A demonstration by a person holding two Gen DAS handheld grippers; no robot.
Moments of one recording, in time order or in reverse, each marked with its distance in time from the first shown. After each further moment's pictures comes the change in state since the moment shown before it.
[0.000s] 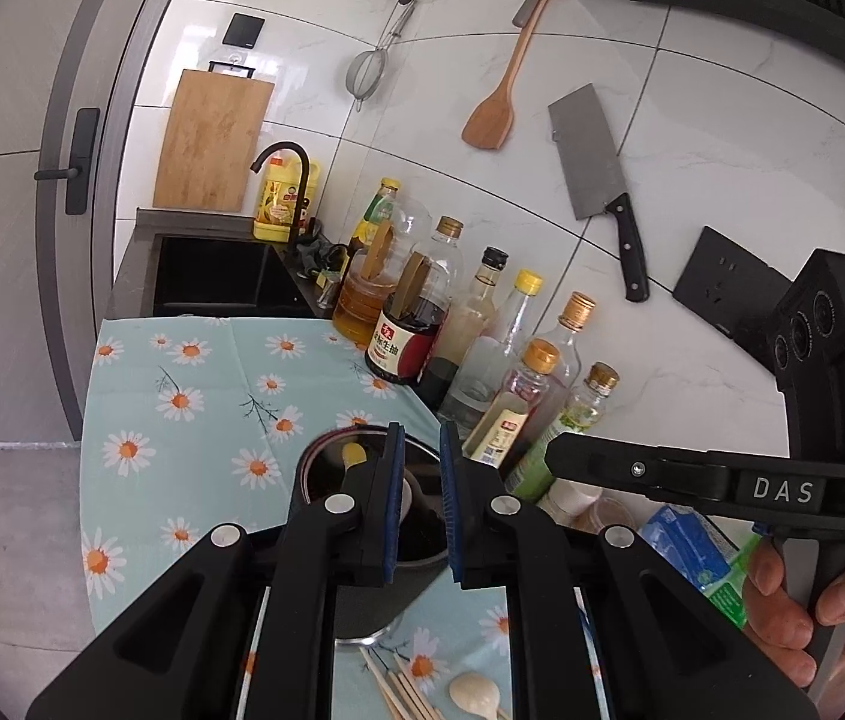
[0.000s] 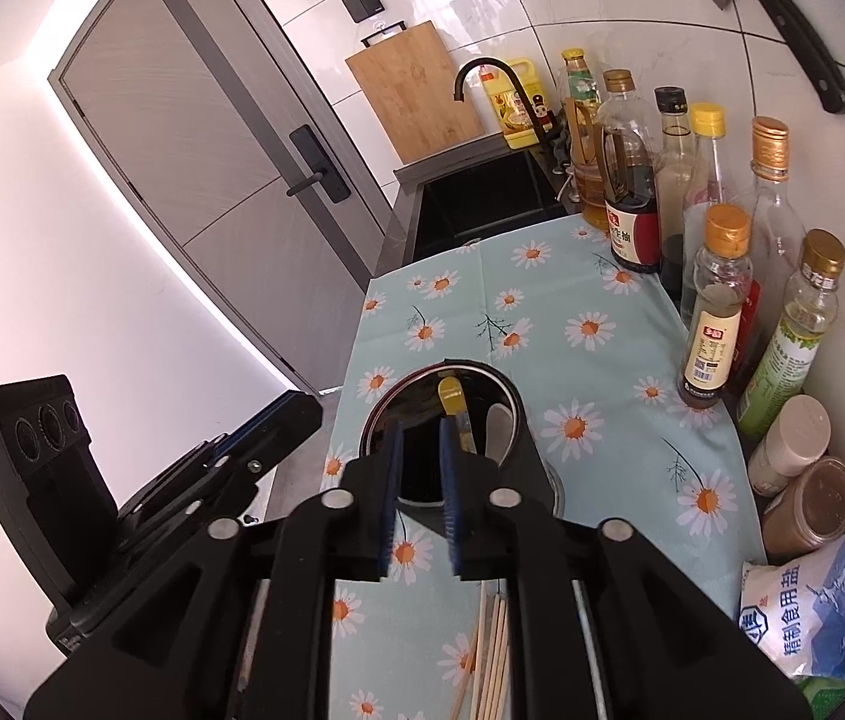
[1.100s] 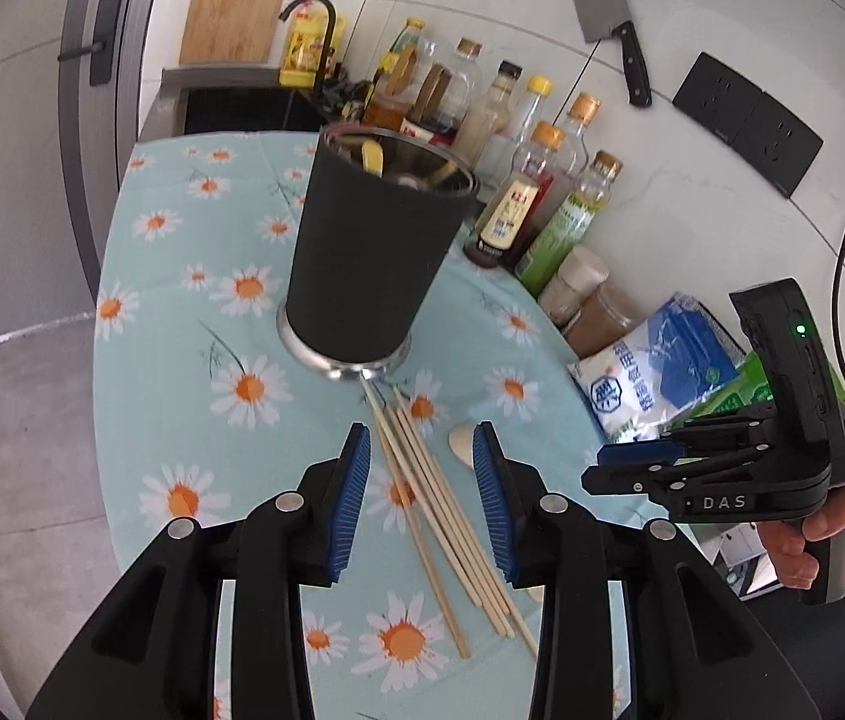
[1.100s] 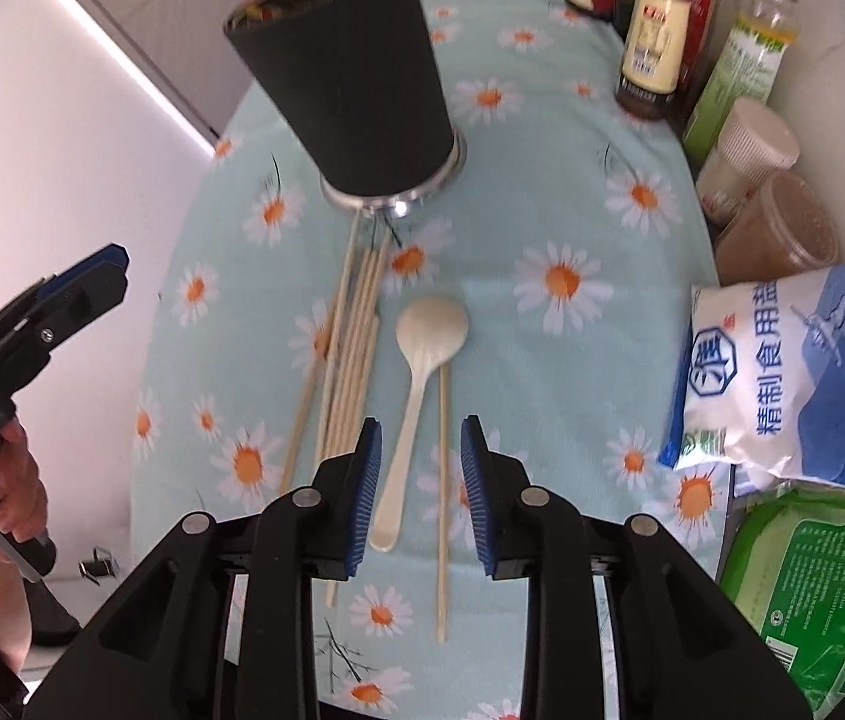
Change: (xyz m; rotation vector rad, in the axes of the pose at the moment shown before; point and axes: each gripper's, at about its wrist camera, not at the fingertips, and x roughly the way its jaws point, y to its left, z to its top) left arm -0.037 -0.008 -0.130 -0.052 0.333 0.056; right arm 0.025 -0.048 -0.158 -0.139 0.580 -0.210
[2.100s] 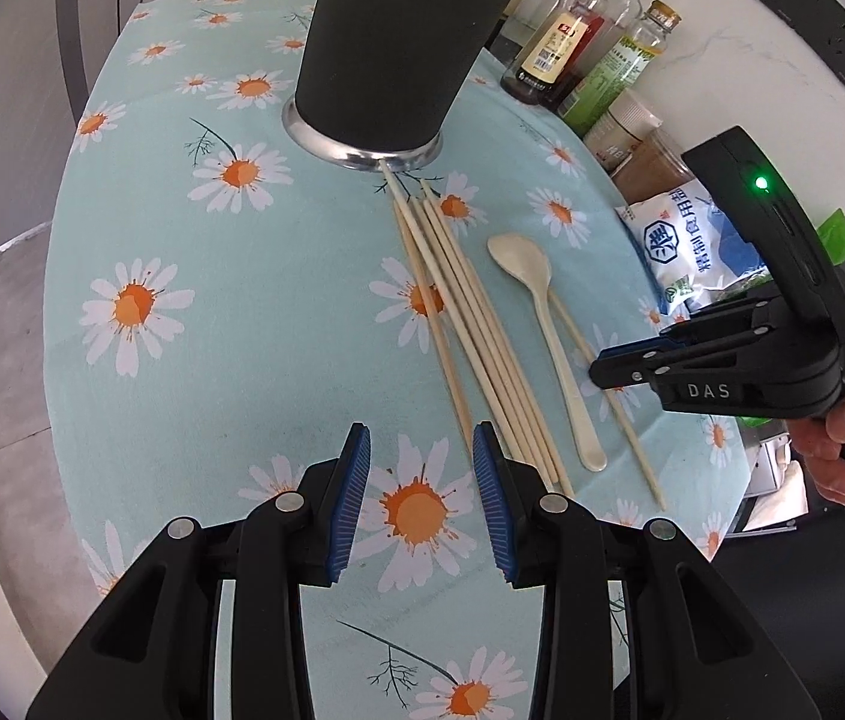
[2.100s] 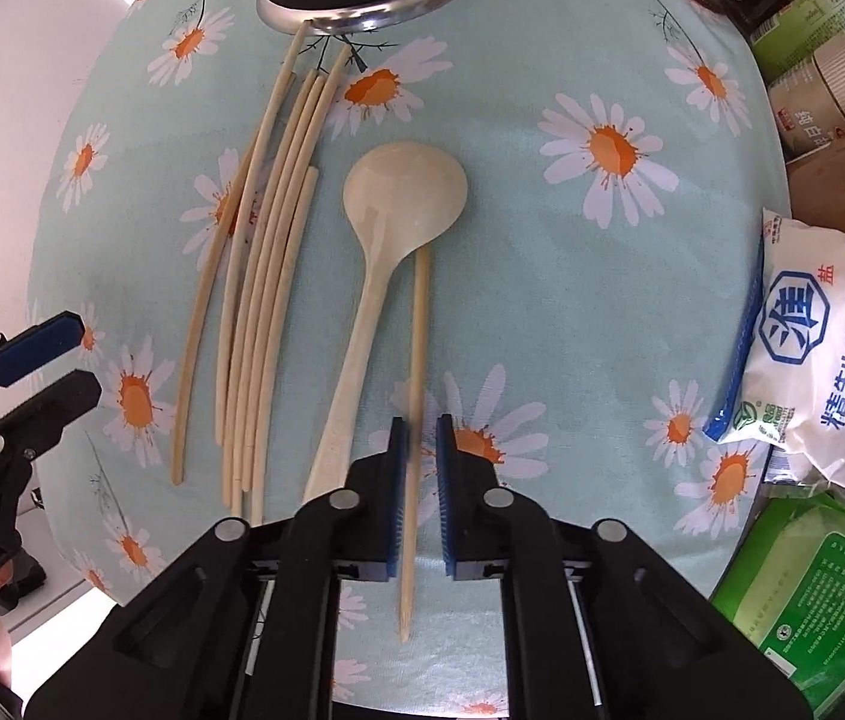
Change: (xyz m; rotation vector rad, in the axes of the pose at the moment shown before) left arm 0.050 0.009 -0.066 -0.051 0.286 0.040; right arm 0.093 0.012 0.003 -0.067 0.267 -0.150
